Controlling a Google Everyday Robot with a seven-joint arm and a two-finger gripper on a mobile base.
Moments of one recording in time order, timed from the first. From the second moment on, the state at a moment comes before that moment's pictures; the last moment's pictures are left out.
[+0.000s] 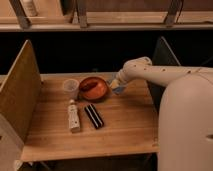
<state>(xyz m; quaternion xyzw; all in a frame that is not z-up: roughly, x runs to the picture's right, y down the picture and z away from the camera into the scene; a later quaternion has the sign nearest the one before) 0.059 -0.054 0.877 -0.15 -0.11 0.39 0.90</state>
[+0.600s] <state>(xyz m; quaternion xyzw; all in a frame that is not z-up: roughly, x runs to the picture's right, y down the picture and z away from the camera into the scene) -0.063 -0.063 0.905 -0.22 -0.21 0.29 0.91</state>
